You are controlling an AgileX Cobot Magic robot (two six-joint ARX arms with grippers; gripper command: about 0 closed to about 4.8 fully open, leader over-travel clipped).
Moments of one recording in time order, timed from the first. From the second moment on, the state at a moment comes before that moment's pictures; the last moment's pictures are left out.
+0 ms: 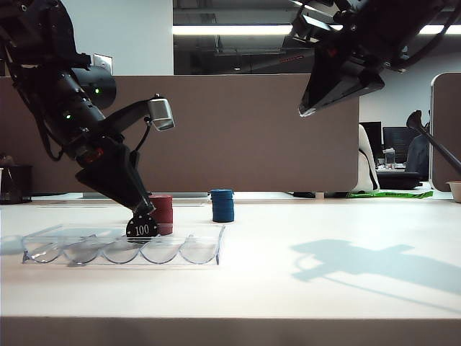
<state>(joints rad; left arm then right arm) -0.24 1.86 1.33 -0.75 0.63 1.13 0.55 1.23 0.85 -0.14 -0.07 -0.03</state>
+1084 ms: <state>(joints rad) -0.24 1.88 1.33 -0.75 0.62 1.08 0.55 1.23 0.85 -0.14 -0.07 -0.03</state>
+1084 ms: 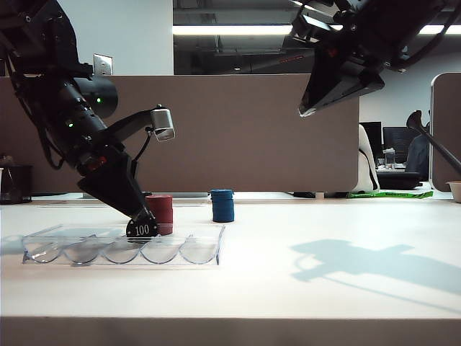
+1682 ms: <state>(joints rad) -0.24 1.88 1.33 -0.75 0.62 1.05 0.55 1.23 0.85 -0.14 -0.07 -0.03</state>
